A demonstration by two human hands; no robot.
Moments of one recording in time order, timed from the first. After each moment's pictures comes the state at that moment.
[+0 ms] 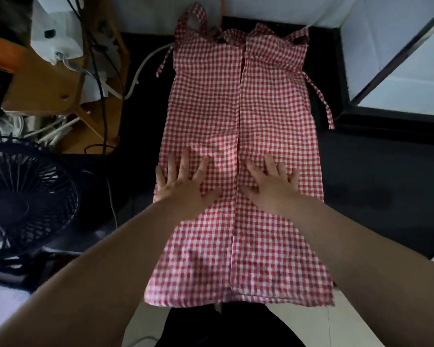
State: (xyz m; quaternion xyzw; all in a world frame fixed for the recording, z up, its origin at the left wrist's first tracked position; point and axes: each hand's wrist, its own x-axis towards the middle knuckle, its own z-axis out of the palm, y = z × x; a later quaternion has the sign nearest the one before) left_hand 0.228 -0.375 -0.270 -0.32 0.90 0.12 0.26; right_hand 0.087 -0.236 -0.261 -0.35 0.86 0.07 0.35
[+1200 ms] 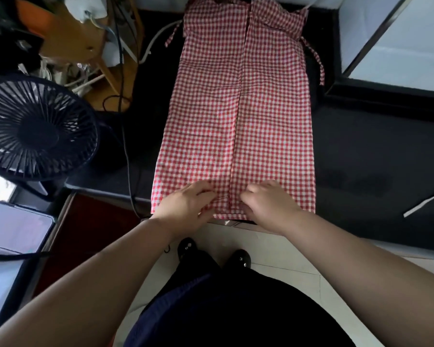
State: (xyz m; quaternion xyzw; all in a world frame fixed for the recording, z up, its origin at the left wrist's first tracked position) left_hand 0.334 -0.289 -0.269 -0.15 0.96 0.25 0.02; right_hand 0.173 -0.147 -0.248 -0.61 0.76 0.01 0.20
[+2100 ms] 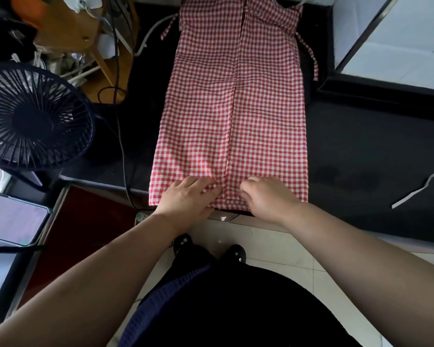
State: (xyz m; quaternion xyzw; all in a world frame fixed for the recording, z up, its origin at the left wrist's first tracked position) left_hand 0.331 -0.272 -0.267 -0.14 0.98 0.13 0.09; right_hand 0.169 -0.138 -0.244 -0.57 0.78 -0.02 0.25
